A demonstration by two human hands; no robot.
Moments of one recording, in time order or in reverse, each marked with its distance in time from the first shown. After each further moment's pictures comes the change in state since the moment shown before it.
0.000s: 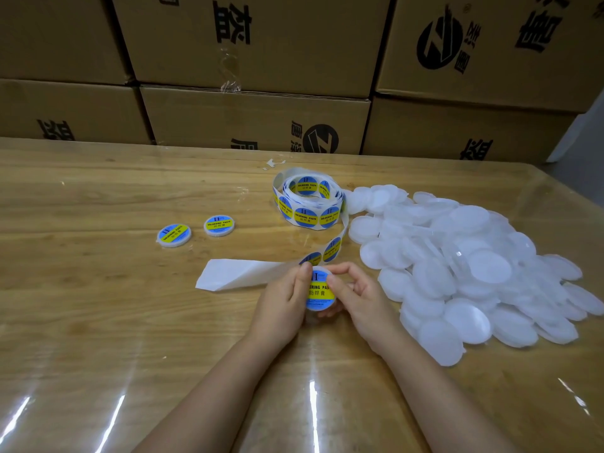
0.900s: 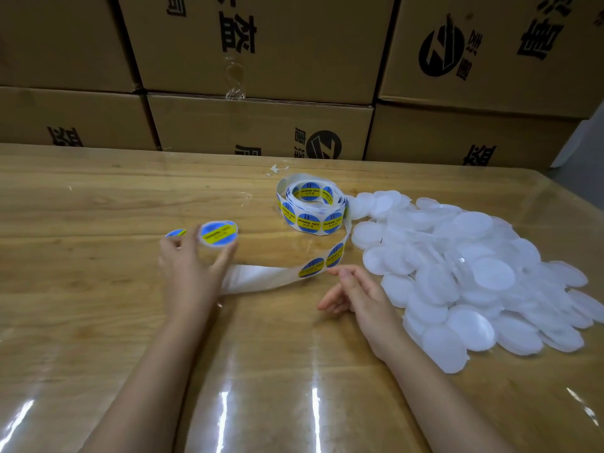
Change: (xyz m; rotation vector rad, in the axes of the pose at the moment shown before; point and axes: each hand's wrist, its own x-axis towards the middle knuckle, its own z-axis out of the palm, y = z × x) left_hand 0.029 -0.024 -0.098 0.478 0.572 -0.125; right_hand 0.004 0.002 0.001 -0.046 0.080 0.009
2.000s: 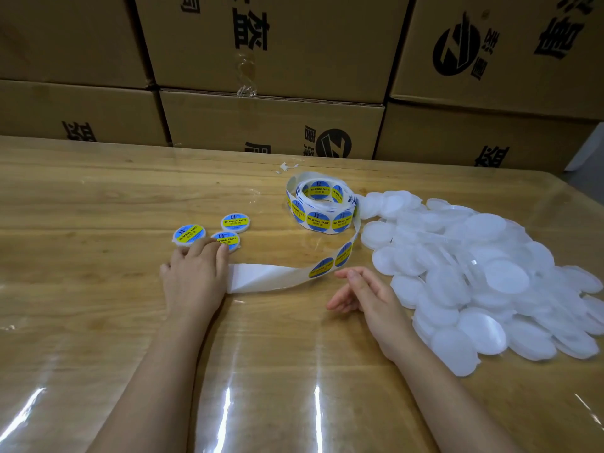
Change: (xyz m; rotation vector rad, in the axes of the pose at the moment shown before) left_hand 0.001 -0.021 -0.001 0.456 -0.157 0.081; right_hand -0.002 -0.001 0.000 -0.006 -0.024 -0.001
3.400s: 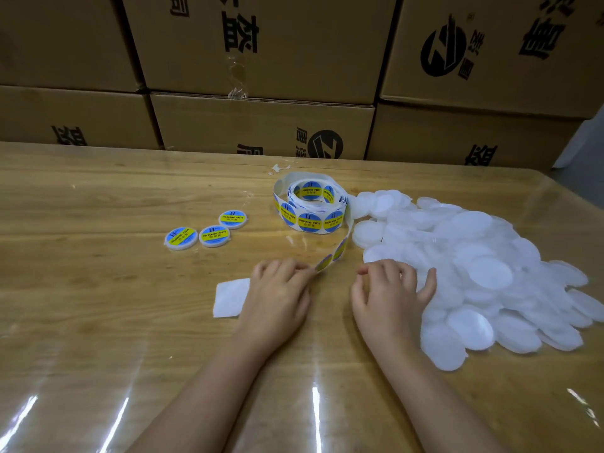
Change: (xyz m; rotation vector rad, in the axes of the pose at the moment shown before) left_hand -0.058 0.082 0.006 -0.249 0.022 0.707; right_hand -0.007 0.000 -0.006 -1.305 0.670 -0.290
